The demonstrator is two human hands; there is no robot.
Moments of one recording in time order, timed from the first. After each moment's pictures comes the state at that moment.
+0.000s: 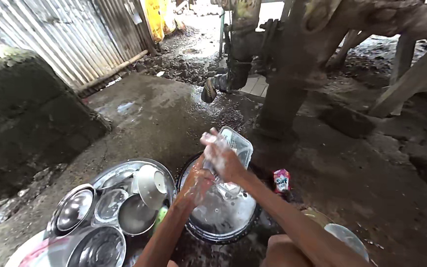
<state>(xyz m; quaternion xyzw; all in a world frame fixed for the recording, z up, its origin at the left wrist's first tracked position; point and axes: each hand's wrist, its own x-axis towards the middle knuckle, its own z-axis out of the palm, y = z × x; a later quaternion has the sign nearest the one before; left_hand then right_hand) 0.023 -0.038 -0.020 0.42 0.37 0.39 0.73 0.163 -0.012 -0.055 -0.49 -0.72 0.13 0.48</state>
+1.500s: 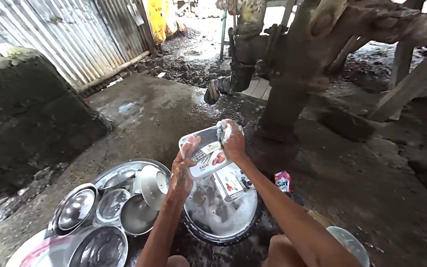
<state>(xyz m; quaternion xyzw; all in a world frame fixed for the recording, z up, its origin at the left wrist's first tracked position) -0.005 -0.002 -0.029 0.47 0.34 0.54 0.61 0.178 0.041 -0.042 -0.69 -0.57 0.05 0.45</state>
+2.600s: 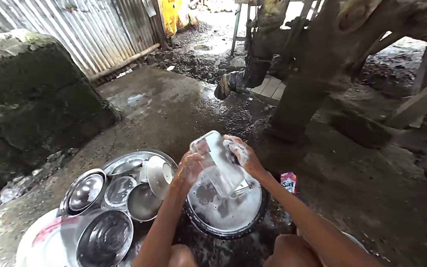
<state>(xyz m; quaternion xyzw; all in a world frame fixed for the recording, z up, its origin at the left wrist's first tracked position) -0.015 0.011 -0.044 0.39 0.35 0.43 0.73 0.187 -0.012 -0.072 -0.50 -0.62 0.33 0.51</state>
